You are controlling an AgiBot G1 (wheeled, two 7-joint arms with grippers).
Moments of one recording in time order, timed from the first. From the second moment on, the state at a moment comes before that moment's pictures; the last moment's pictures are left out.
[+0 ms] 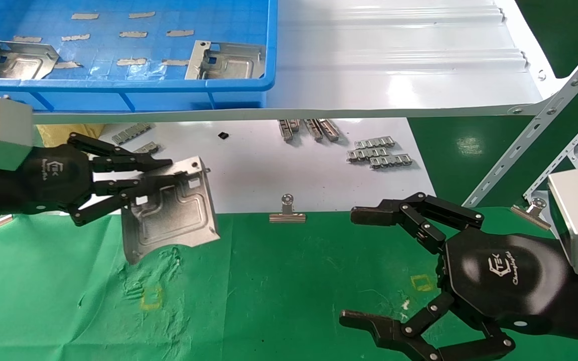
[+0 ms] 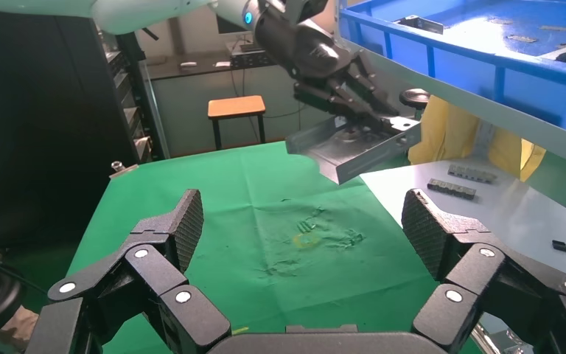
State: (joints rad) left arm -1.72 0.76 0.64 -0.46 1.02 1.60 0.29; right arm 1.09 -0.57 -0.37 1.25 -0.66 -1.45 0.13
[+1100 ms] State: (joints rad) left arm -1.70 0.87 0.88 -0.12 1.22 1.55 0.85; right arm 1.09 -0.57 -0.37 1.25 -0.66 -1.45 0.13
